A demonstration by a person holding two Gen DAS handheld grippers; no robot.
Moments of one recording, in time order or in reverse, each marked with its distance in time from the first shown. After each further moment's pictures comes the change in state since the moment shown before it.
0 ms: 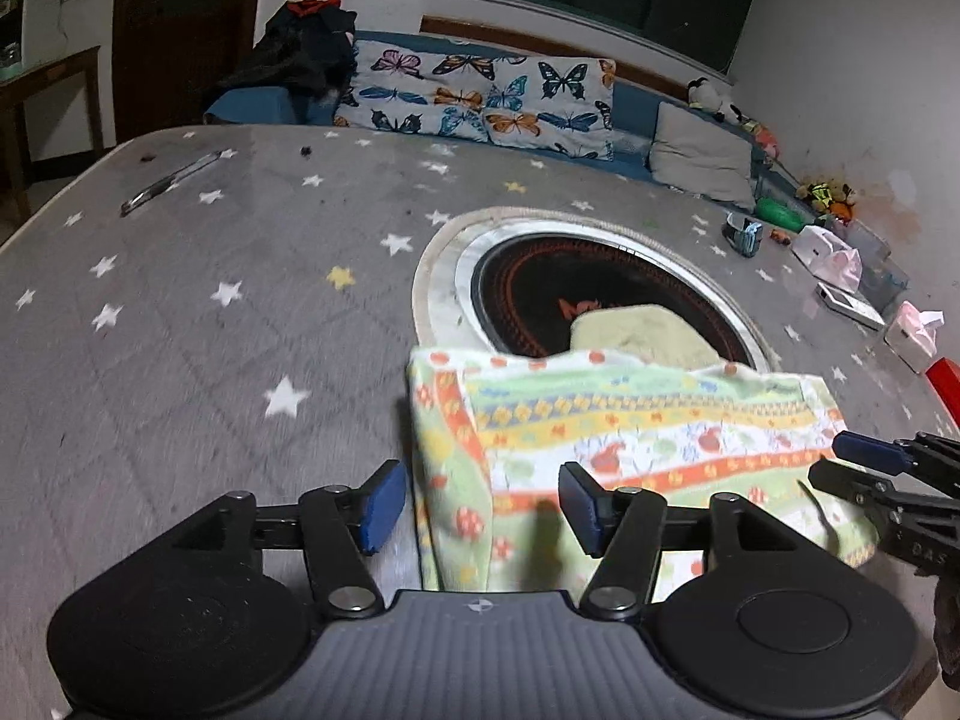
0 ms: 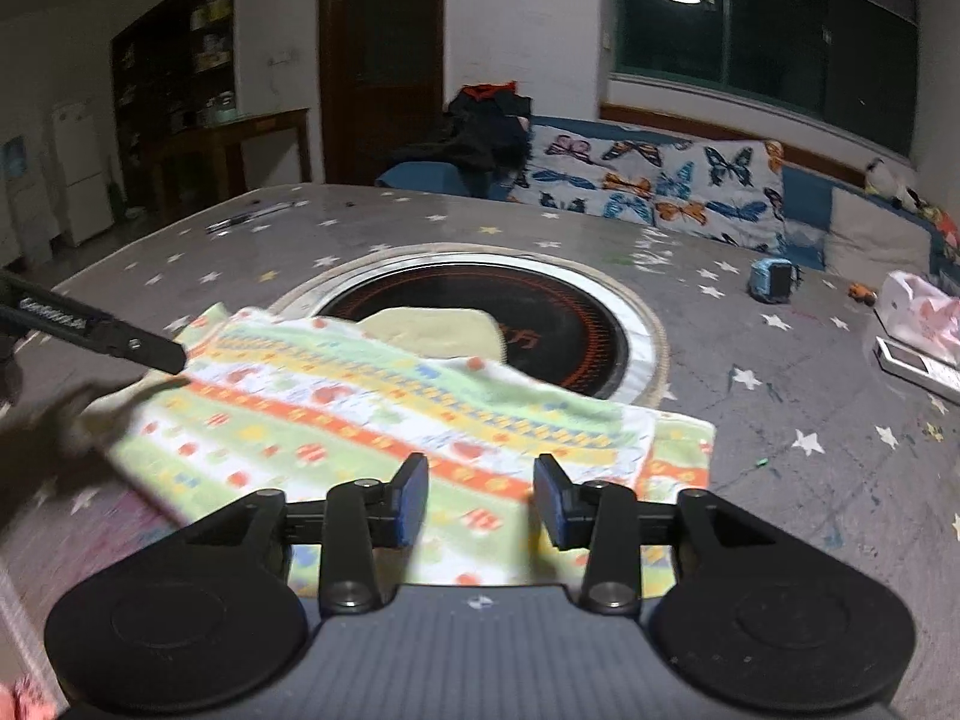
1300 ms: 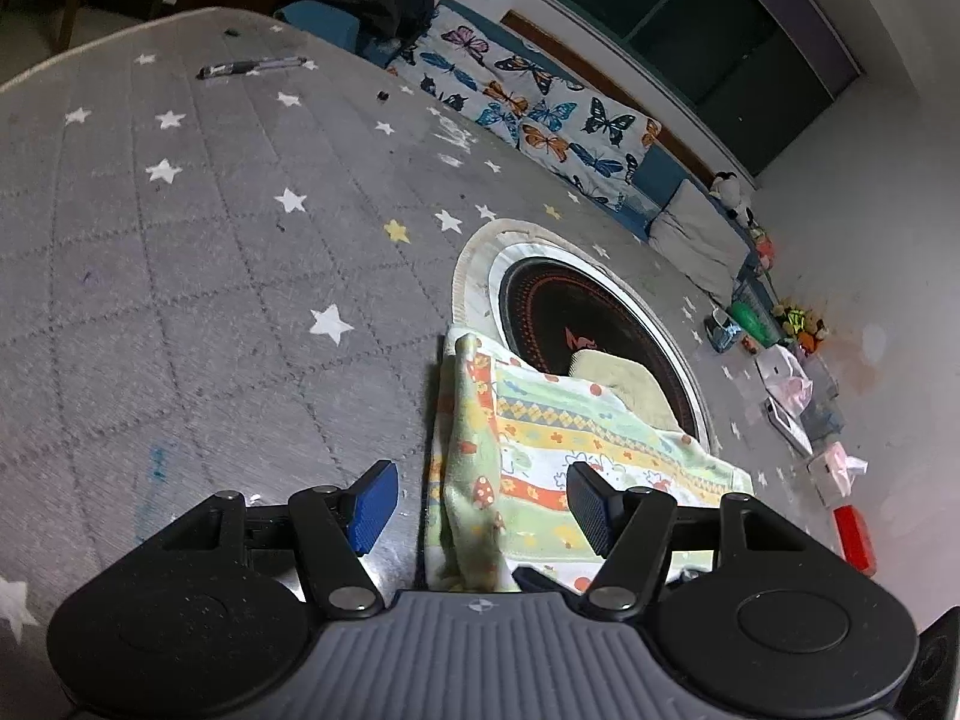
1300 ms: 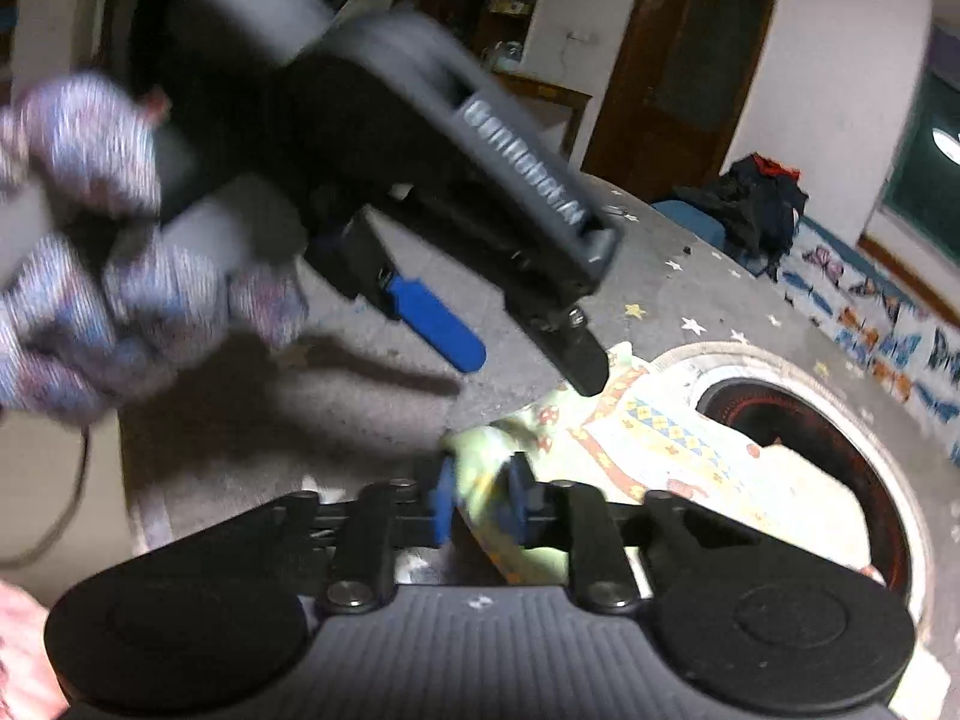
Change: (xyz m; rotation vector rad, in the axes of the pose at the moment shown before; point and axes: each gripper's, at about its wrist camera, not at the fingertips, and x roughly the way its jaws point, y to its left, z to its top) left arm -0.020 0.056 -0.008 -0.380 0.014 -0.185; right arm 0.031 0.177 0.014 -0.473 0.001 0.311
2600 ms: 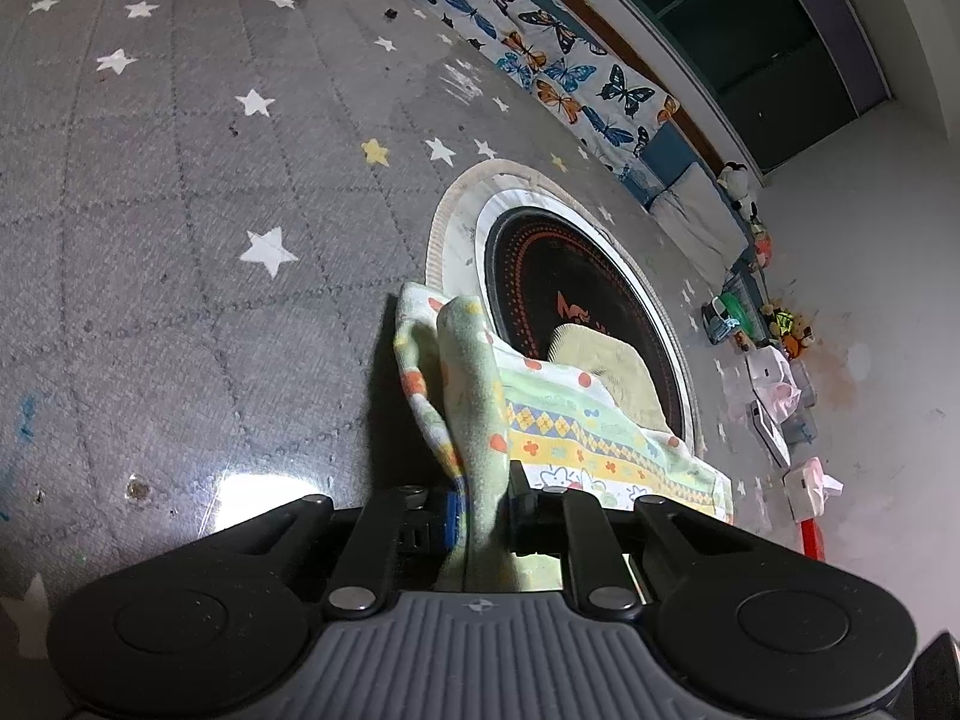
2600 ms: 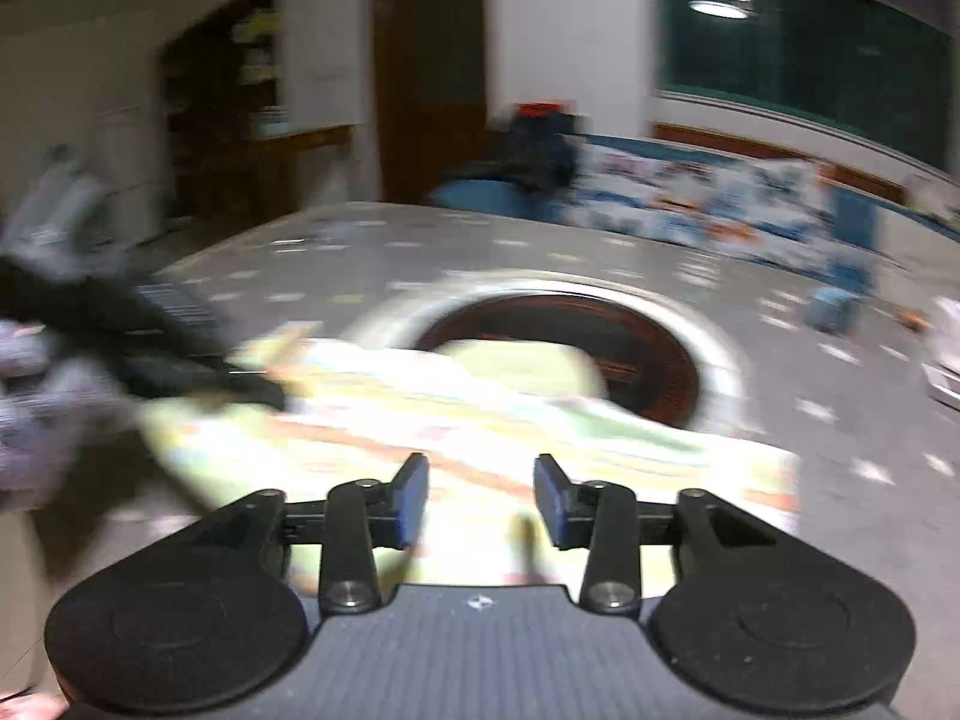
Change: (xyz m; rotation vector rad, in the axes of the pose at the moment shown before) left arm 0.045 -0.006 0.000 -0.103 0.098 -0.042; right arm -0.090 -0.121 -0.078 0.483 -0.044 -0.284
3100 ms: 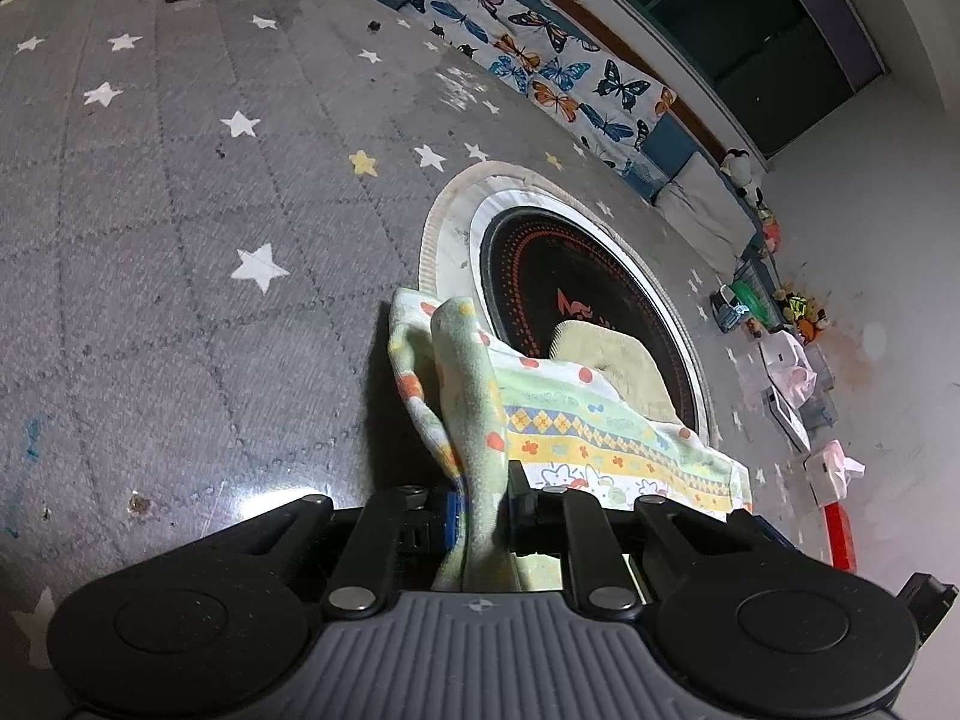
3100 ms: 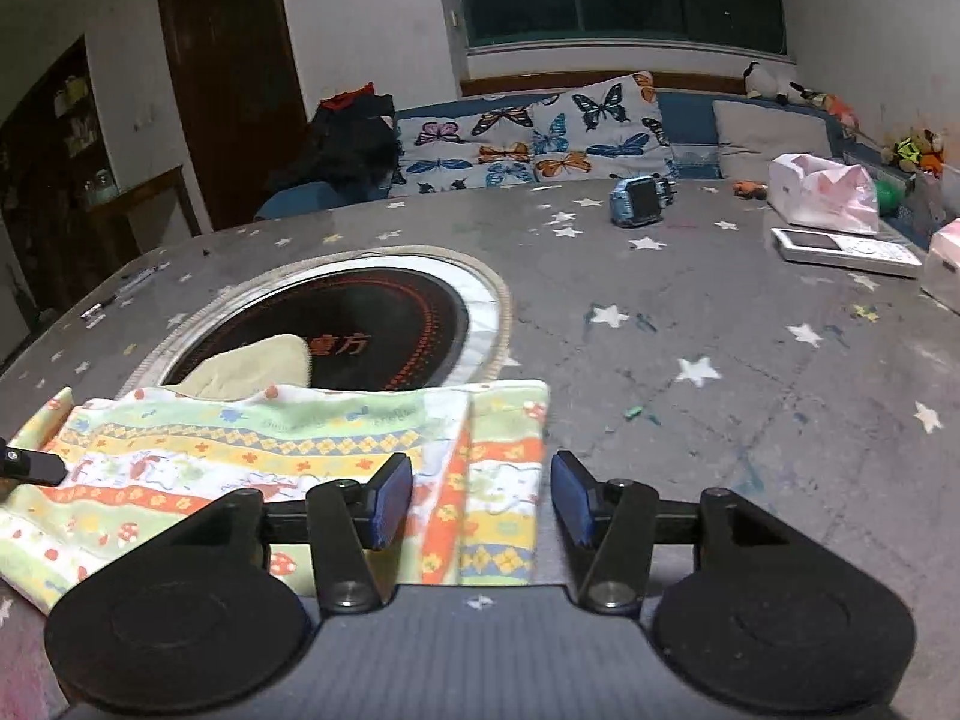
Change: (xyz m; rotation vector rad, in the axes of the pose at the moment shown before) left arm 0.001 -0.010 -0.001 0.061 -0.011 0.040; right arm 0.033 -0.098 -0.021 0.279 0.035 -0.156
